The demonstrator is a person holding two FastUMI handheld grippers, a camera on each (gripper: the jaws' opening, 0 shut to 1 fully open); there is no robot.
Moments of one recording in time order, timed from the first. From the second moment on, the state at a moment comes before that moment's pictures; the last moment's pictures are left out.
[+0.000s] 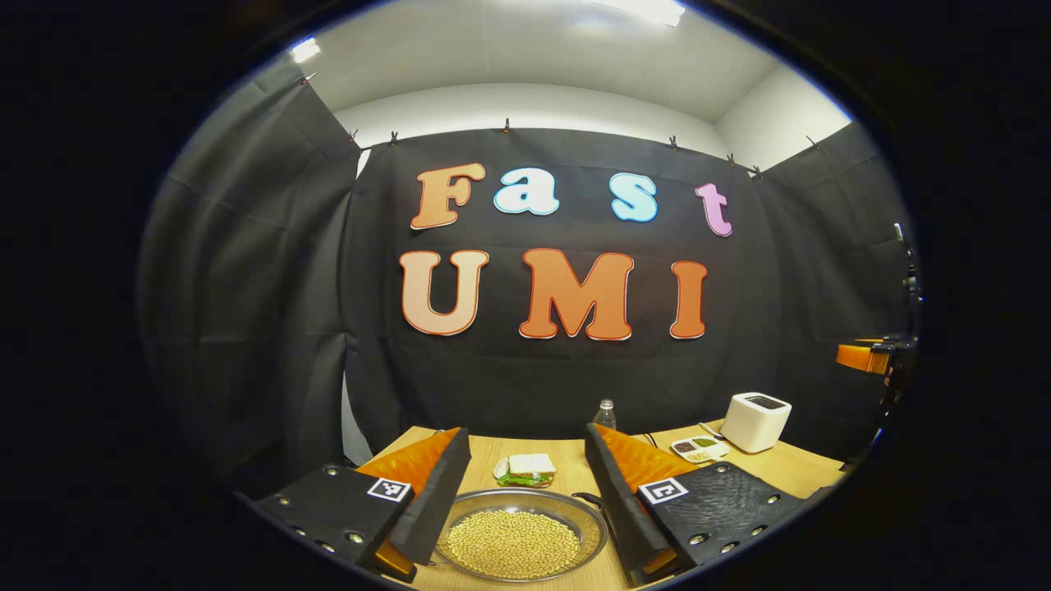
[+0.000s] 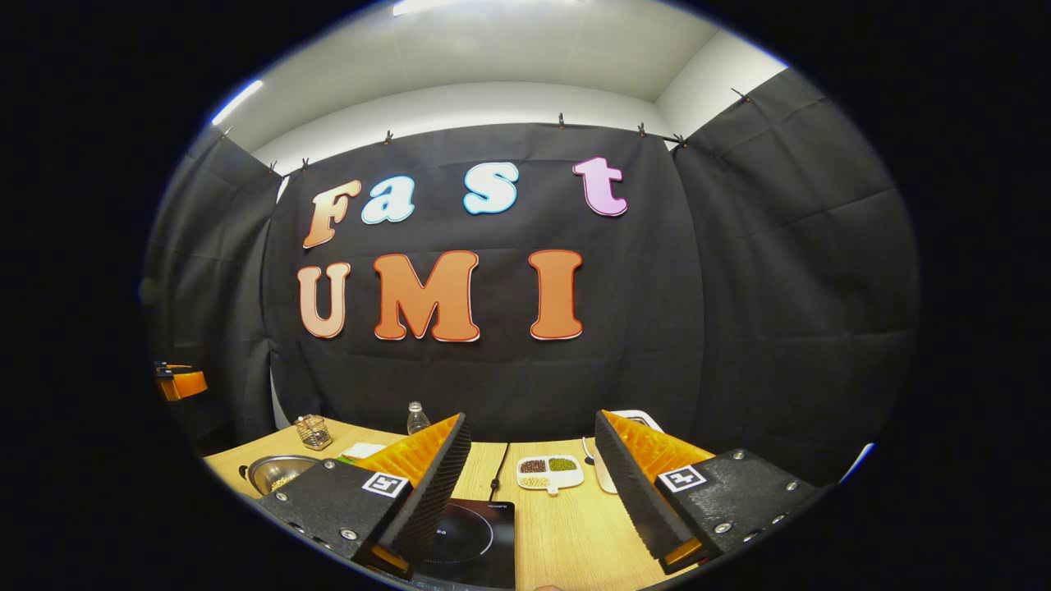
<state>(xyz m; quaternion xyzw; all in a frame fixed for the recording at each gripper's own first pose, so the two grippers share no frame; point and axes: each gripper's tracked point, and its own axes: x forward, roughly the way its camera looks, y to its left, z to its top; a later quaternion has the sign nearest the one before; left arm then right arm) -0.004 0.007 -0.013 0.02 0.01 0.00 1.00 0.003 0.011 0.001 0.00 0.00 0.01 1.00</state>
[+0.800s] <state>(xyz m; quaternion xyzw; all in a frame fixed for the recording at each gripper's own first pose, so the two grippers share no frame) -0.016 0.033 -0.064 0.01 0.05 0.00 1.00 0.008 0.029 -0.003 -0.01 0.01 0.02 1.00</state>
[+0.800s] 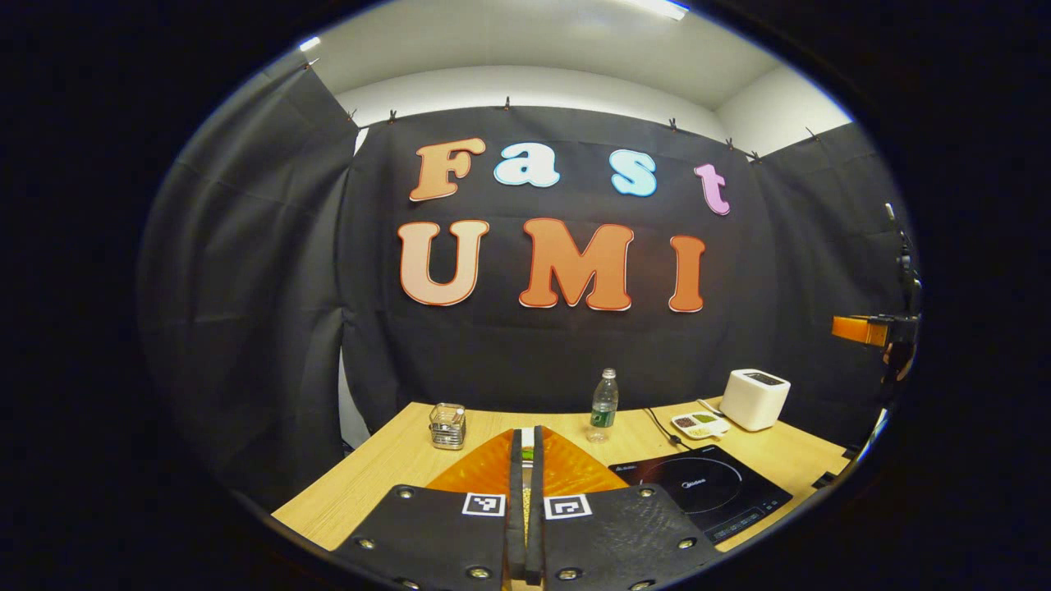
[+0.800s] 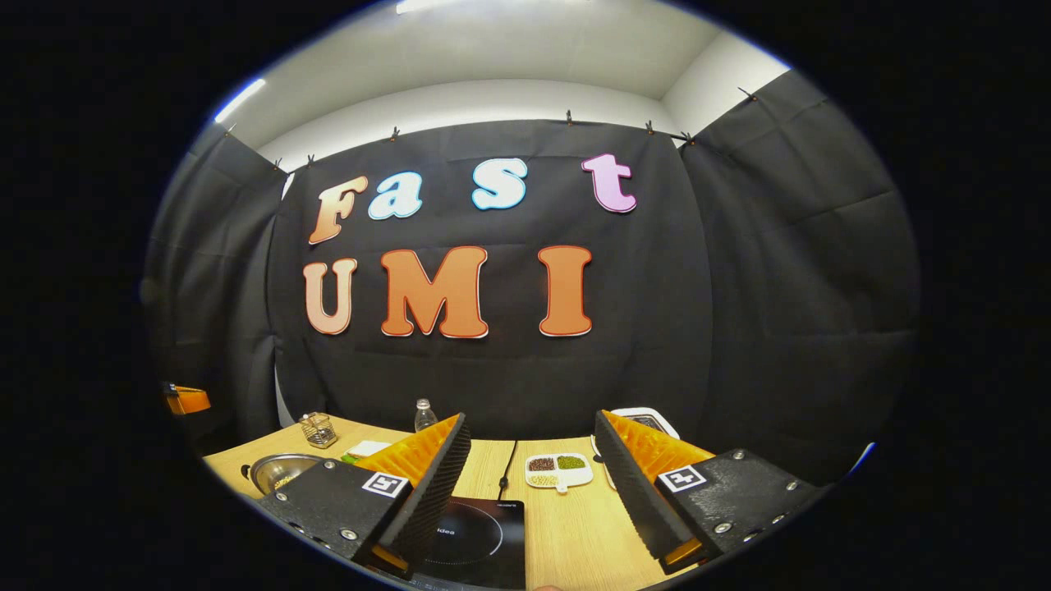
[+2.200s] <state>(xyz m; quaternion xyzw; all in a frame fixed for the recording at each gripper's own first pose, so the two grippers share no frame) -0.077 0.101 -0.279 -0.03 0.29 0.05 0.96 0.028 0.085 -0.032 -0.01 0.05 0.06 1.00</state>
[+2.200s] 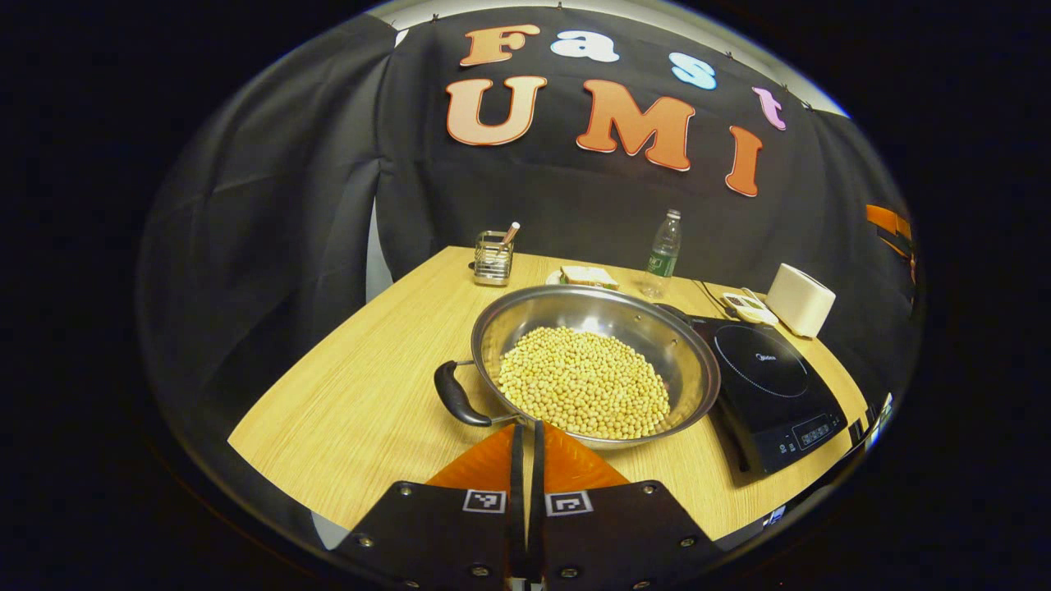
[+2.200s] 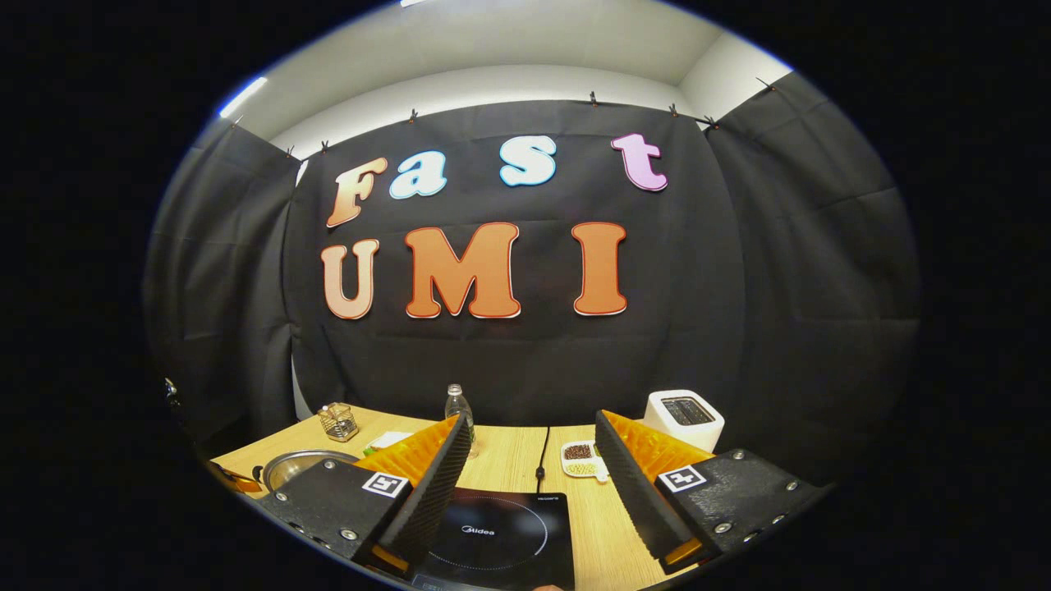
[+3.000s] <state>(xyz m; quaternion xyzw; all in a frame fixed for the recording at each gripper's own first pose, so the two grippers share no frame) -0.060 0.146 -0.308 -0.04 0.32 0.09 0.94 0.041 0.102 -0.048 -0.01 0.06 0.06 1.00</state>
